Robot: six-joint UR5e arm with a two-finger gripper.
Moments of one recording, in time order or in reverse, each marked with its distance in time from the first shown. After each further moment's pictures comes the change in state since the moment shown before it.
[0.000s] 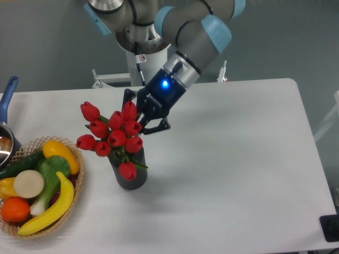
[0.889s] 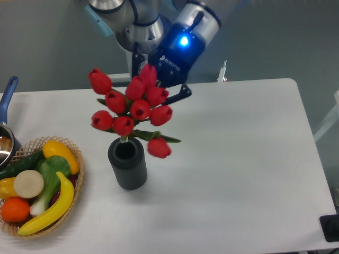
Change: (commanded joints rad) arm 0.083 0.011 0.204 -0.002 -0.020 -0.362
